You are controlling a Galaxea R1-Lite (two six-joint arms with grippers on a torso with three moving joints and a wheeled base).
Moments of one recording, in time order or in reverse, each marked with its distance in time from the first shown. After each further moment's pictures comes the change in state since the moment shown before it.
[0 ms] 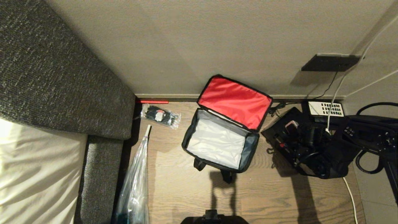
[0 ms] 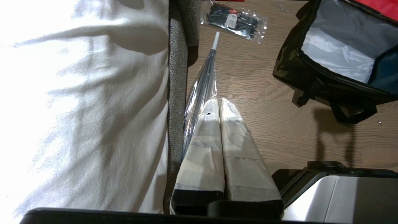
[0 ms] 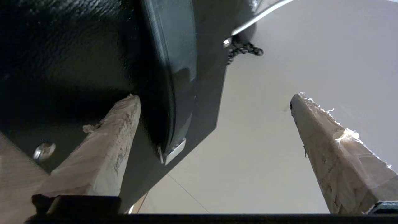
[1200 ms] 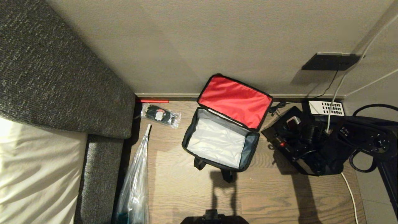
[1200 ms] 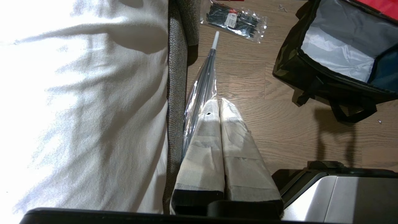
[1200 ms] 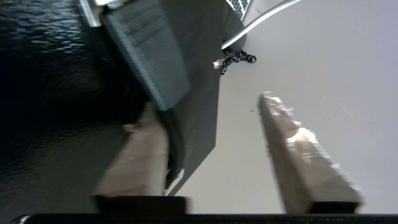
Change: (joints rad) left arm 0.000 0.000 -0.001 0.000 0.000 -0.001; right arm -0.027 0.052 -0.095 -0.064 -0.020 -0.007
